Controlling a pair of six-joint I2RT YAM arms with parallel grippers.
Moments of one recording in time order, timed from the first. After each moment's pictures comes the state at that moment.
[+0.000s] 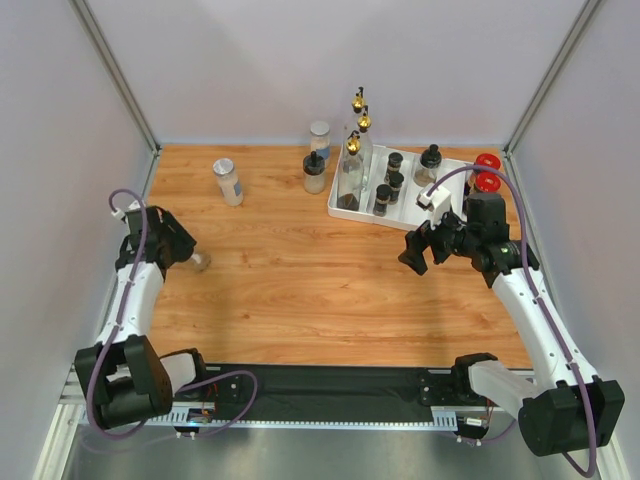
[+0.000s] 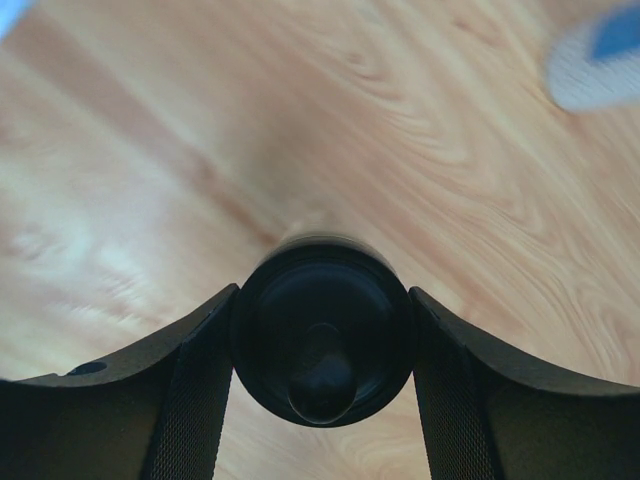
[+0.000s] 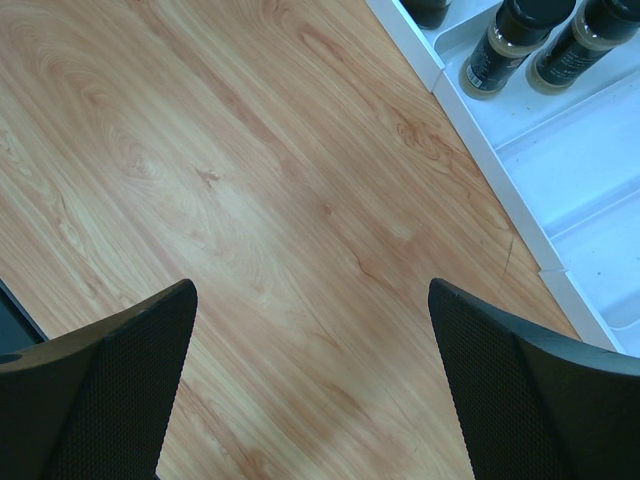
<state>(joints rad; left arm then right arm) 0.26 1.16 0.78 -0.42 -0.12 -0.54 0.15 1.04 0.96 -0.62 -0.57 -0.38</state>
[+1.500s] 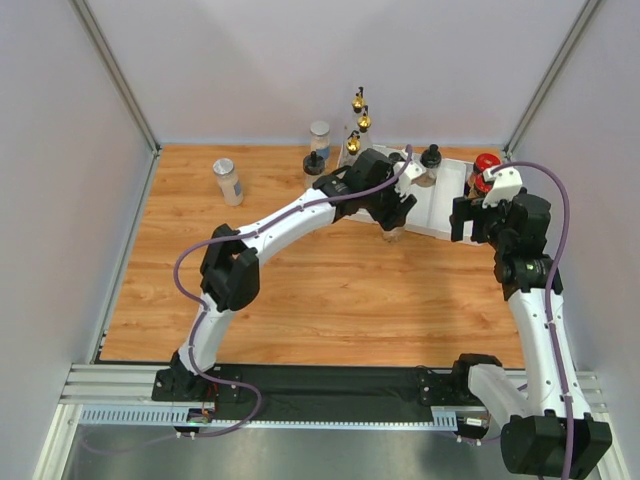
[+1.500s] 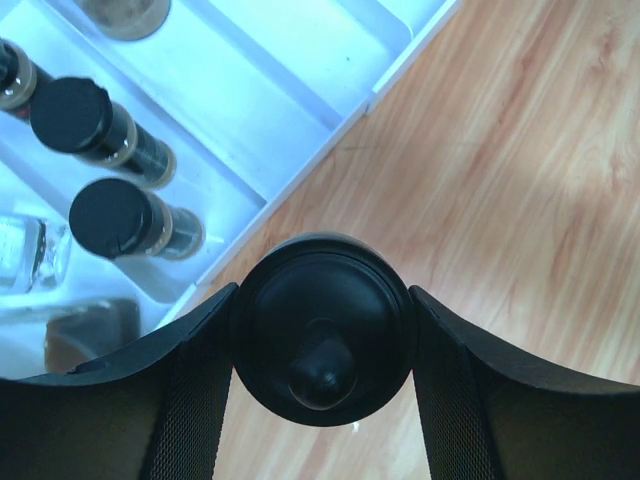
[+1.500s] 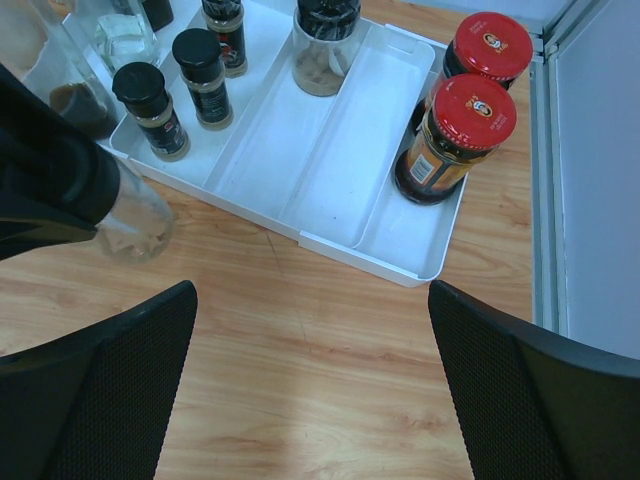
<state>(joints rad) -0.84 2.15 2.01 -0.49 0.24 0.14 -0.07 0.91 0.93 -0.41 -0.16 -0.16</state>
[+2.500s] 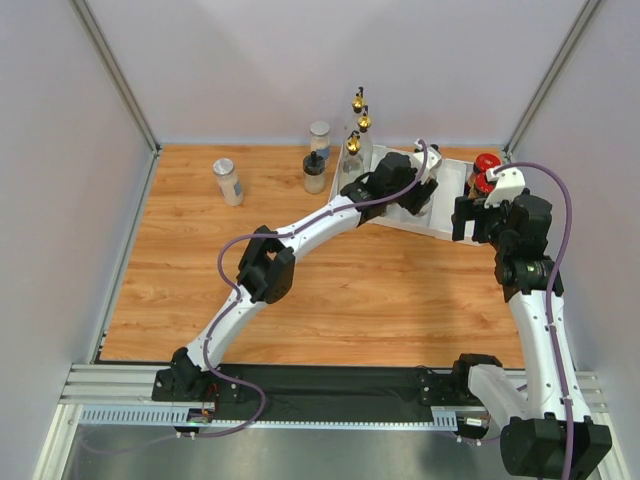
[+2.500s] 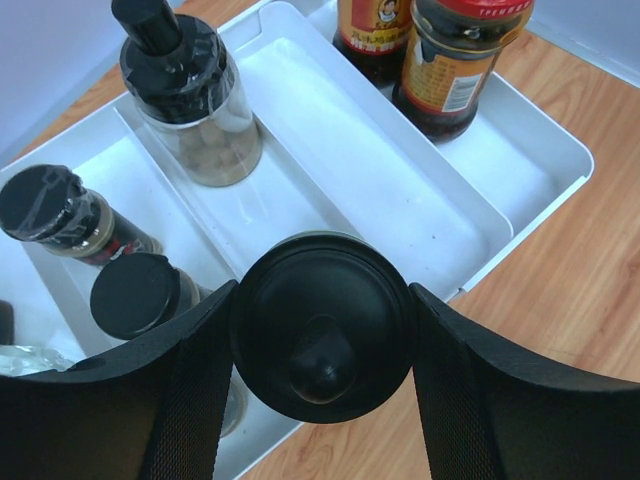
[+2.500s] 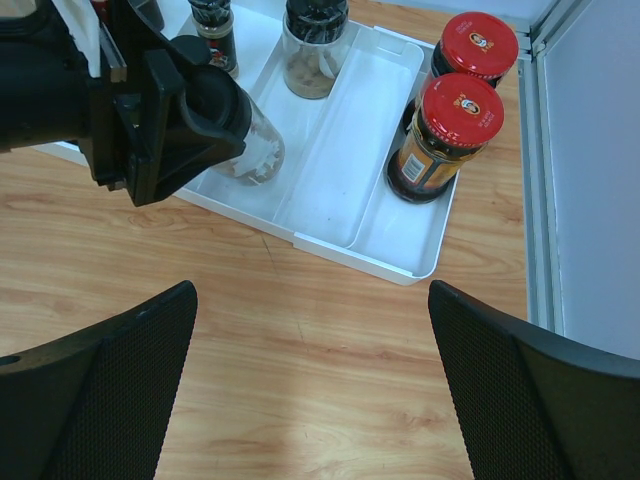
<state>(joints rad) -0.86 2.52 2.38 -0.22 0.07 0.05 -0.08 0.90 0.93 -0.41 -0.14 -0.14</state>
